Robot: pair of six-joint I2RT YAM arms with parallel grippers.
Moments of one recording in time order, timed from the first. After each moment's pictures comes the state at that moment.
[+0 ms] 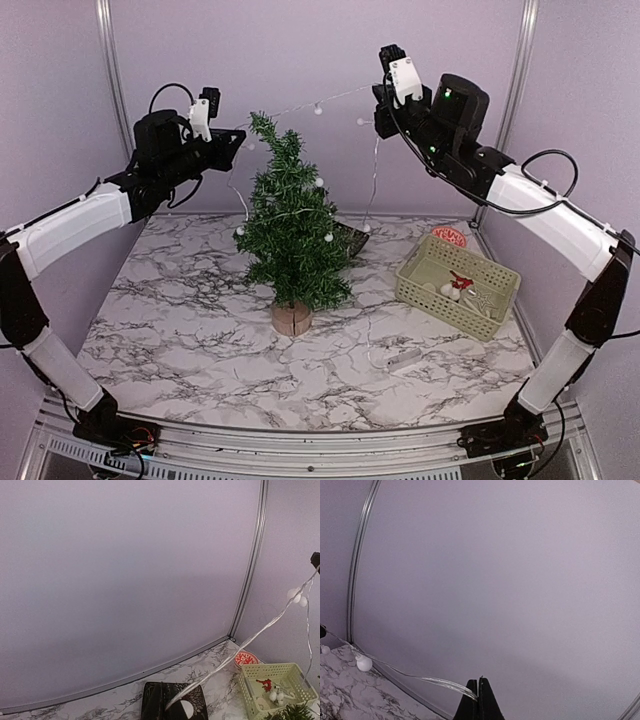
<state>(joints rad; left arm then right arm) -0.48 1.56 1.43 0.15 0.10 -0.12 0.66 1.64 1.74 0.13 0.21 -0.35</state>
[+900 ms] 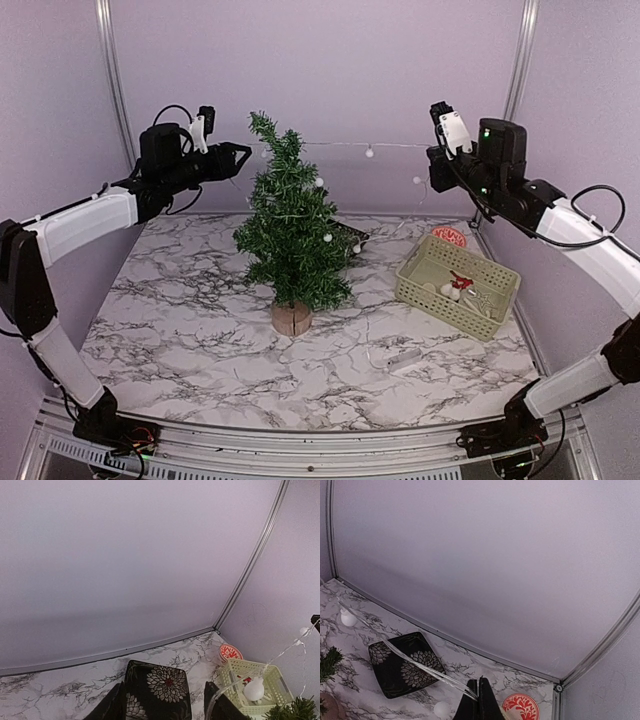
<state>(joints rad) -0.40 1.65 1.41 0.17 0.25 -0.32 0.49 1.34 1.36 -0.16 0.21 -0.22</state>
